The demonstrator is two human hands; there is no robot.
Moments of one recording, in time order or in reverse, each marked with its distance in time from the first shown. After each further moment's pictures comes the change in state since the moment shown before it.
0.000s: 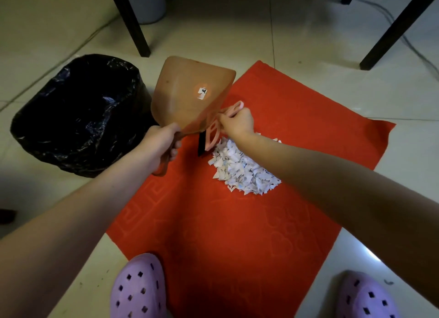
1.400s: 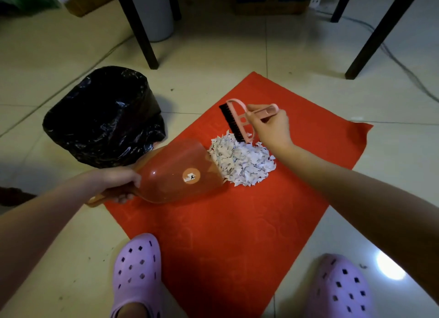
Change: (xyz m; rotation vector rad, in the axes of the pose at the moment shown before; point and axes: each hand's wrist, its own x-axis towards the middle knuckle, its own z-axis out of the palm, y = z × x) left_hand -0.047 -0.065 -0.089 0.799 -0.187 -0.308; right_hand -0.059 -0.002 -0.109 -0.014 0.026 -0.325
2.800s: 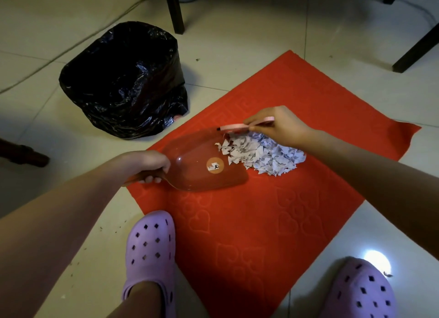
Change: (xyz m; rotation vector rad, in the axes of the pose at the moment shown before) left_hand 0.027 -0.008 0.026 -0.029 -0.076 -0.012; right_hand 0.009 0.008 0.043 -0.613 -0.683 -0.305
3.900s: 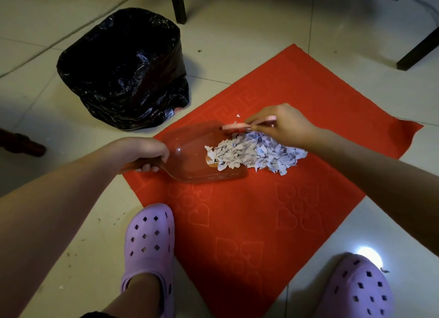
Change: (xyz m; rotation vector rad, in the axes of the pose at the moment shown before) left_hand 0.003 -0.002 -0.013 0.022 -0.044 -0.018; right_hand -0.012 -0.017 -0.002 -0.144 -0.050 -0.010
